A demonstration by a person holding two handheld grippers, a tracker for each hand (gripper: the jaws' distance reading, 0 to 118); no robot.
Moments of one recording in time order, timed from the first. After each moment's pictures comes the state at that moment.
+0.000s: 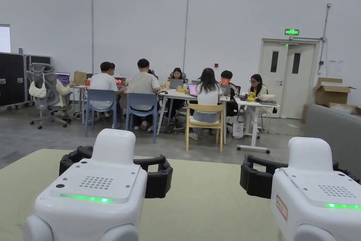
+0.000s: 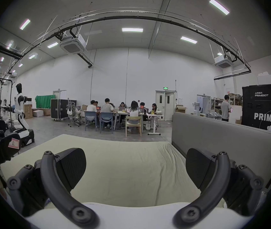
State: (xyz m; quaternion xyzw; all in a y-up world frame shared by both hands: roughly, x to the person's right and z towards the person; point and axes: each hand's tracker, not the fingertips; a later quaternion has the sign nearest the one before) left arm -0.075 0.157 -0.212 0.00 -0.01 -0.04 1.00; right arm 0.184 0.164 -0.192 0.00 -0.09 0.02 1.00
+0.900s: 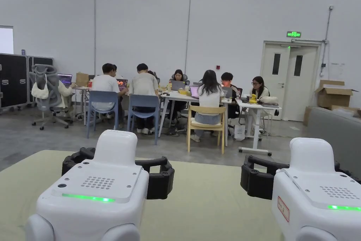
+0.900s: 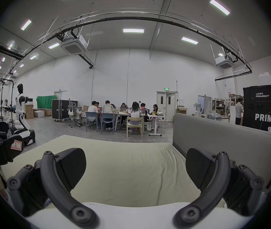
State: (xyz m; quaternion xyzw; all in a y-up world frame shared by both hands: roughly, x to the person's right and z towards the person) left arm -0.078 0.158 -0.214 0.00 -0.02 -0.03 1.00; right arm 0.179 0.167 -0.189 0.01 -0.09 0.02 1.00
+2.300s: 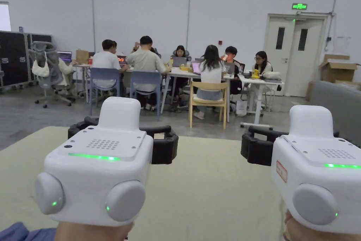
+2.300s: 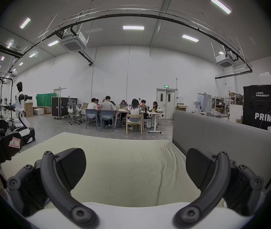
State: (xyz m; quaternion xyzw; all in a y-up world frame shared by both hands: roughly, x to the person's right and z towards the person) left arm -0.077 0.159 -0.214 -0.01 -0.02 -0.03 1.00; right arm 0.179 0.163 -0.195 -0.01 -0.09 0.02 1.00
